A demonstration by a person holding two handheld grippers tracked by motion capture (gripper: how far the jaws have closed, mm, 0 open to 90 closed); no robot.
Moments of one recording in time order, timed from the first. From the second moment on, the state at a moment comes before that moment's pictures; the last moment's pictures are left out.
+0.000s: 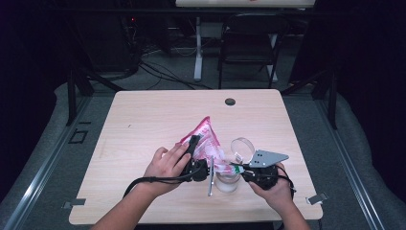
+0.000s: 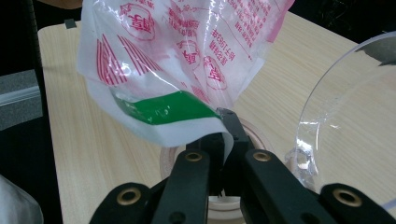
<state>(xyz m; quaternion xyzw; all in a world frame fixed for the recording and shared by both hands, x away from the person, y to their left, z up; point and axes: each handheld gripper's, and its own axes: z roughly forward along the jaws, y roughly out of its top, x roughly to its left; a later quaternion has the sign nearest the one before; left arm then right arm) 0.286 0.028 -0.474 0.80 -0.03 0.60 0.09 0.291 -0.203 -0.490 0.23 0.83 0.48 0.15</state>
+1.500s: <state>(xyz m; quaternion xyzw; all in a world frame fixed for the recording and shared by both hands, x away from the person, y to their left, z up) 0.283 0.025 -0.470 0.79 -0.04 0.61 0.08 0.293 -0.205 -0.492 0.23 0.83 0.48 0.15</state>
